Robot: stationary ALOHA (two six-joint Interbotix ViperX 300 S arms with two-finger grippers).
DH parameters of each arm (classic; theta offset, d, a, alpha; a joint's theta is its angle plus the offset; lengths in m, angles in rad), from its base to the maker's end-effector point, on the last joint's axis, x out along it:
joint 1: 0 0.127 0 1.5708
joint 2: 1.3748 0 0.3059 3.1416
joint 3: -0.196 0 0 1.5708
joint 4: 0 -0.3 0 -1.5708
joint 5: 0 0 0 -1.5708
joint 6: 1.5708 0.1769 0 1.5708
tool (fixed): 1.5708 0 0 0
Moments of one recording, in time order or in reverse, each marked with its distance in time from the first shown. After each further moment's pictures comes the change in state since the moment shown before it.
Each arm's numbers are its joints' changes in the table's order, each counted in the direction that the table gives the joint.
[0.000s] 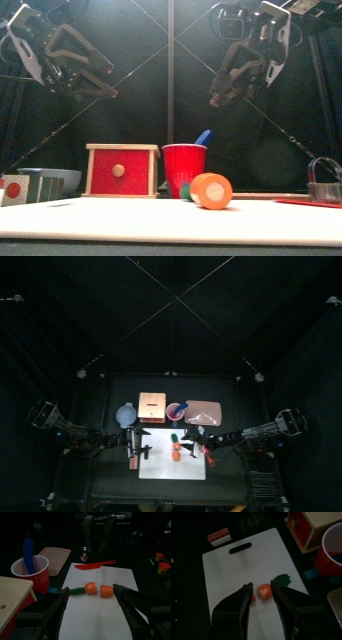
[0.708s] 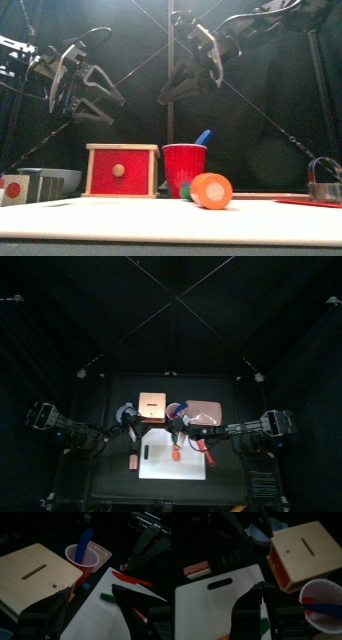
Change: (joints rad) left arm 0.201 0.000 0.005 0.250 -0.034 -0.132; right arm -0.179 -0.218 -0.256 0.227 -0.028 -0.011
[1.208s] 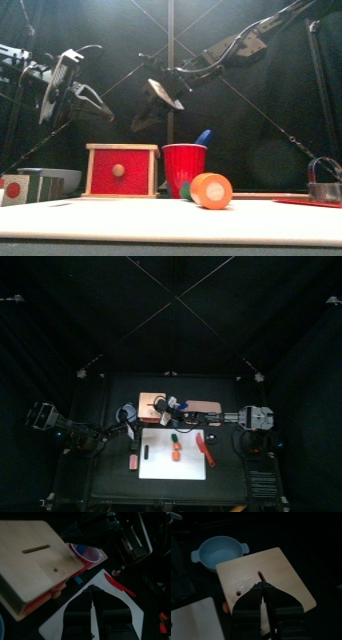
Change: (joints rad) left arm 0.025 -0.006 0.057 -0.061 -0.003 -0.402; right arm -0.209 -0.295 -0.284 0.179 -0.006 -0.002
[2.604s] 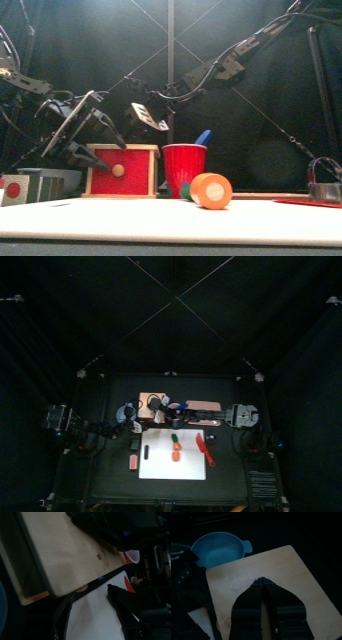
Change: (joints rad) left arm 0.137 -0.272 -0.069 -0.117 0.049 -0.405; right arm -0.031 -0.163 -0.103 -0.017 -0.087 -0.002
